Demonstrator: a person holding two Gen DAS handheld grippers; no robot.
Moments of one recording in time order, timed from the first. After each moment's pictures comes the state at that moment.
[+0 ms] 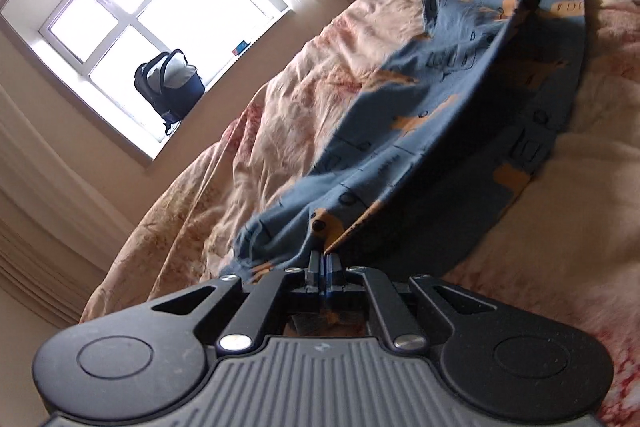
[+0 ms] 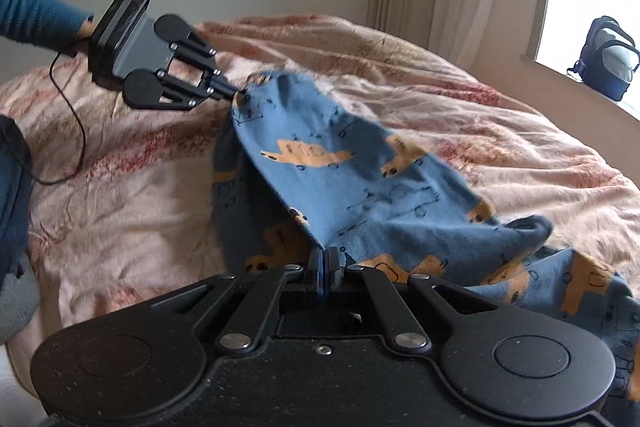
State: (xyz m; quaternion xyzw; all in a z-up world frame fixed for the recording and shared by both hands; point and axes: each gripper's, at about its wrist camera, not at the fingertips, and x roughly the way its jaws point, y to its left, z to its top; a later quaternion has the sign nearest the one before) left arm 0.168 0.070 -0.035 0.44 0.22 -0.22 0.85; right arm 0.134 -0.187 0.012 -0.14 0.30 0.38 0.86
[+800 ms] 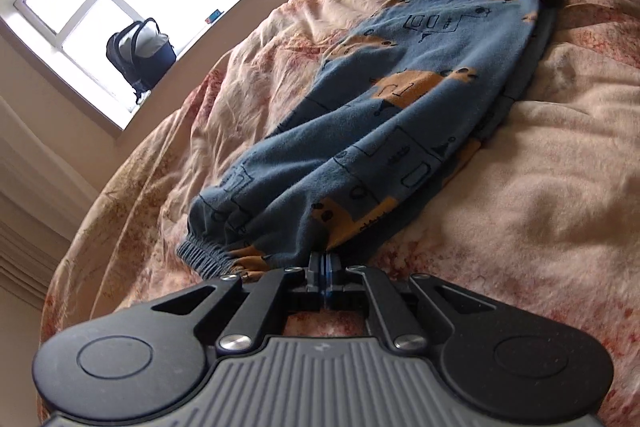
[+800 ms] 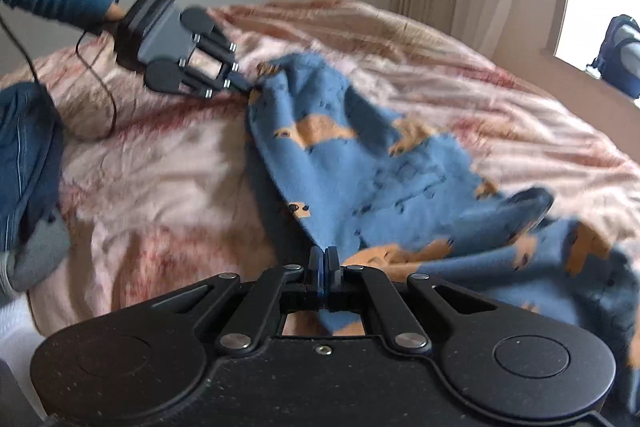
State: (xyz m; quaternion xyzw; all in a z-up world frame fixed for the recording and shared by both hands) left arm 0.155 0.067 -0.057 0.43 0.29 -0.23 0.83; right arm 0.117 -0.205 -0.011 -0.16 0.34 0.41 0.83
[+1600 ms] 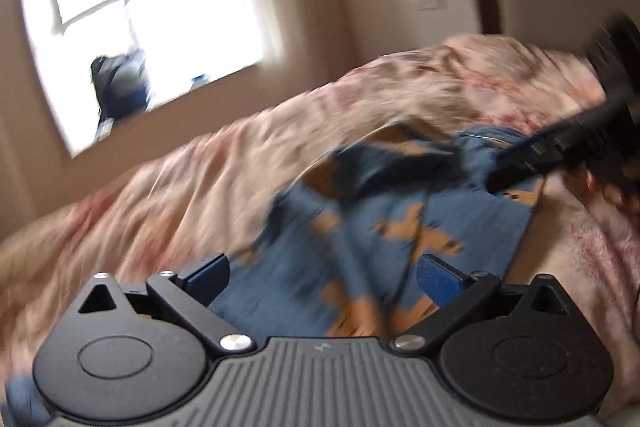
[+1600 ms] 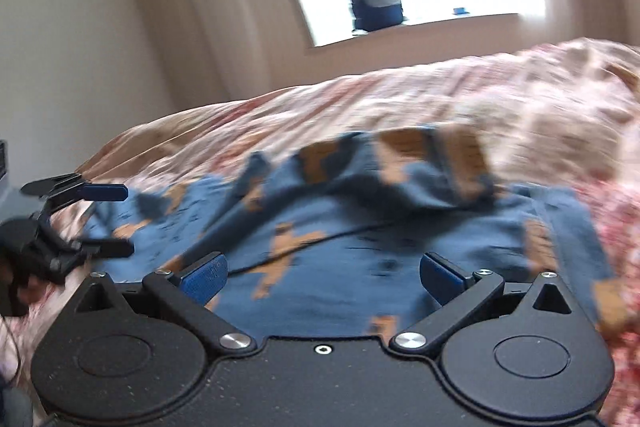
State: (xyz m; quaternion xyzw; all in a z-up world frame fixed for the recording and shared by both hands) left arm 0.143 -0.175 -0.021 0.25 0.21 -0.31 0.89; right arm 0.097 -0.383 -0.018 0.15 0.30 0.11 0.94
